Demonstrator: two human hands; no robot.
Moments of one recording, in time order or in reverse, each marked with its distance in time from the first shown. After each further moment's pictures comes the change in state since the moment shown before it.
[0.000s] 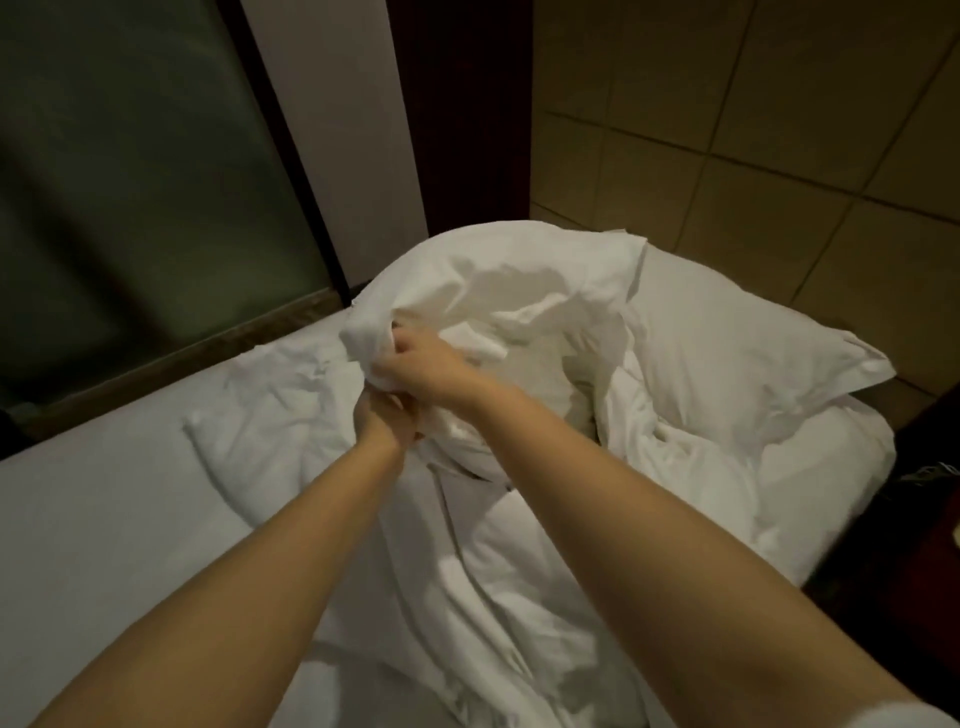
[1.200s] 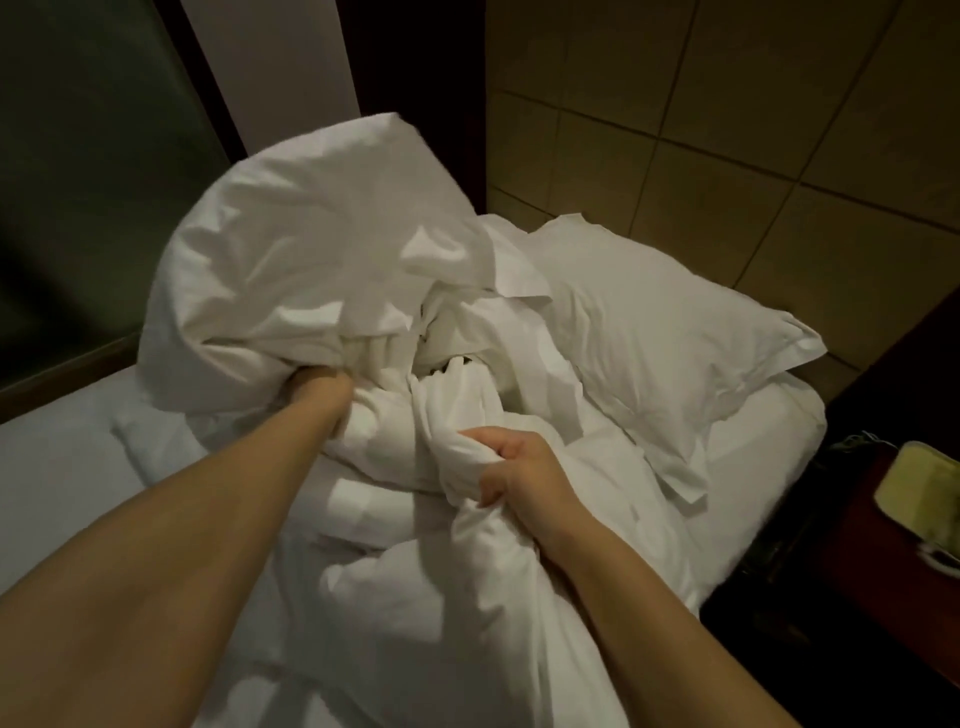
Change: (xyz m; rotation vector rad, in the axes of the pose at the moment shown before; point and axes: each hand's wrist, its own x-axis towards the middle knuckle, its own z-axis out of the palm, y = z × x) left_hand 0.070 0.002 -0.001 1.444 -0.200 0.086; right_hand -0.135 0.068 -0.022 0.527 0.180 0.172
